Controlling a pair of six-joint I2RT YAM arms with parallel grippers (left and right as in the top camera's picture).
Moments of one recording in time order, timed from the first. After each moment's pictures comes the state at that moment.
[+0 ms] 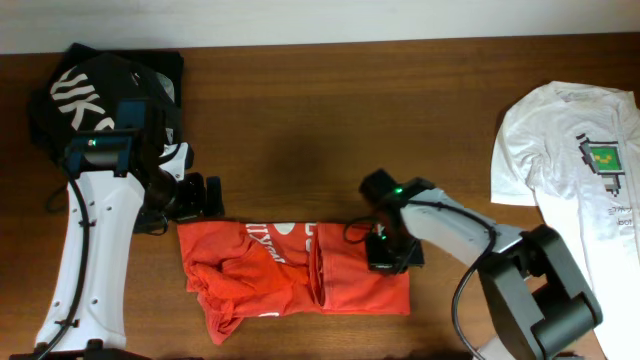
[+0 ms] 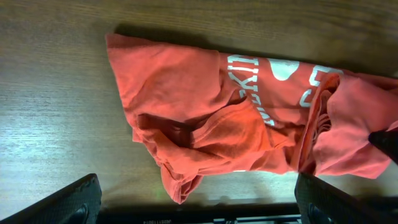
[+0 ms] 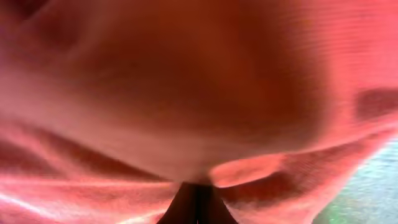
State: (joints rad) left arm 0.01 1.53 1.48 -1.46 0.13 -0.12; right arm 0.47 1.77 0.98 -0.94 -0.22 0.50
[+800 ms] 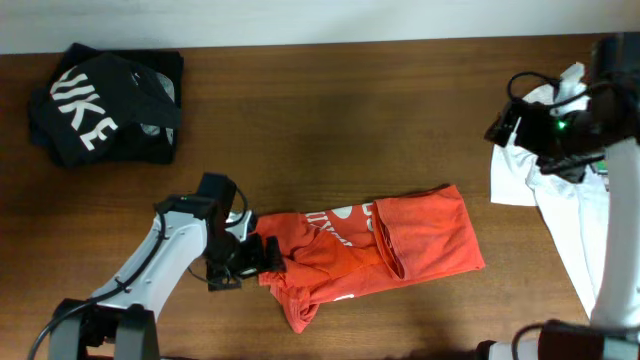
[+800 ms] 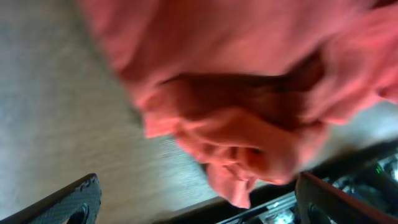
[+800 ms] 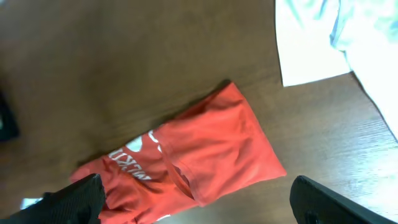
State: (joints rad) left arm -0.19 1.54 0.86 -1.00 0.43 -0.31; right arm -0.22 1.58 1.86 -1.50 -0.26 0.25
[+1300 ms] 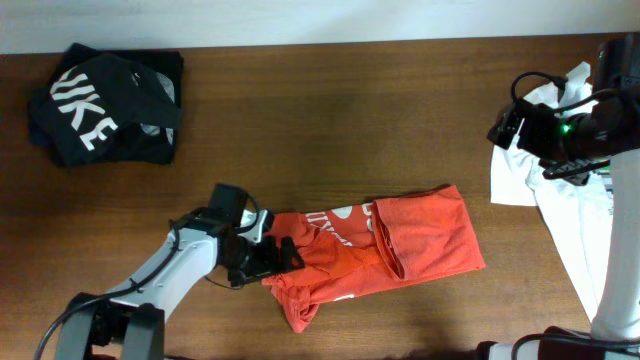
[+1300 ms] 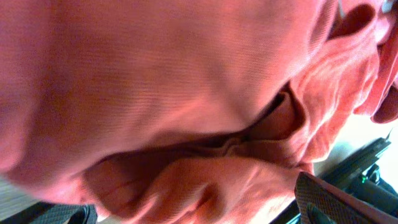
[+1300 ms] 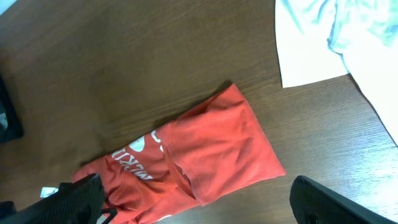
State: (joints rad) left arm -0.25 1.54 0.71 -0.66 0.55 -0.32; right arm -0.22 1.56 1.86 -1.51 -0.26 0.25
